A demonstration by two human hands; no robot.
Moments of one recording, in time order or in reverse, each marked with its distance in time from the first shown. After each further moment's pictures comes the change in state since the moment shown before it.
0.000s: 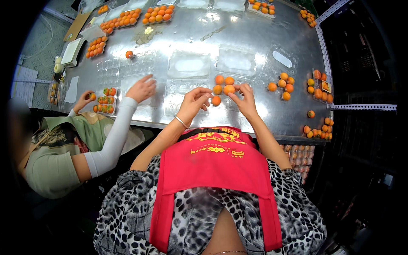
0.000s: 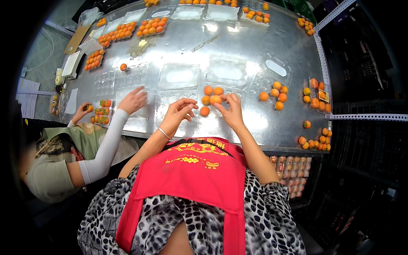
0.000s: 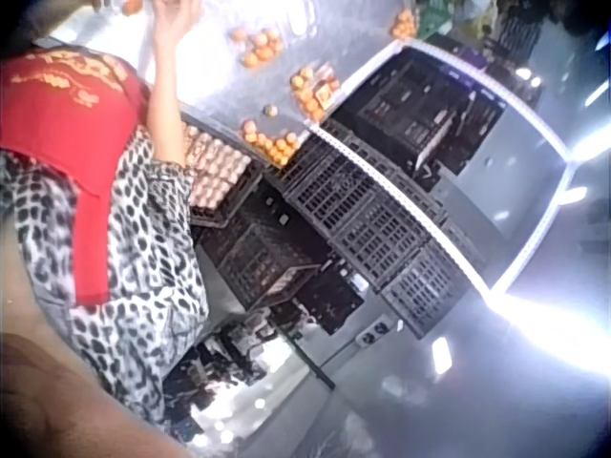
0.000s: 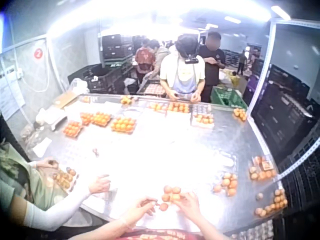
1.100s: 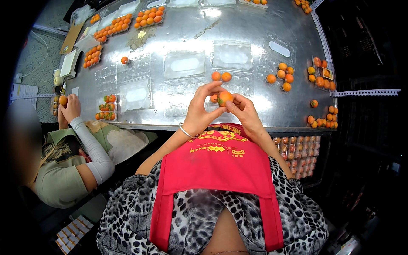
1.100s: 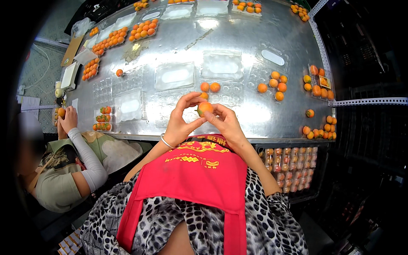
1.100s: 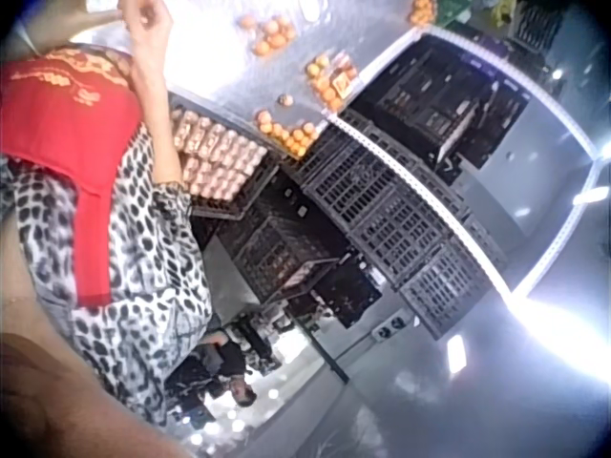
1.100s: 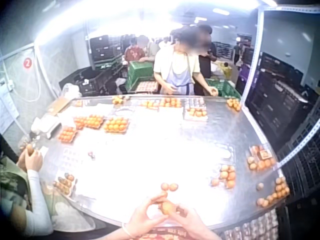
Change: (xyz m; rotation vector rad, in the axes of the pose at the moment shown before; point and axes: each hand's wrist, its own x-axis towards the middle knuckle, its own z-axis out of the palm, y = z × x) left_hand -0.023 0.034 0.048 0.414 -0.064 0.536; right_hand -0.039 -0.118 -0.040 0.891 -0.230 0.419
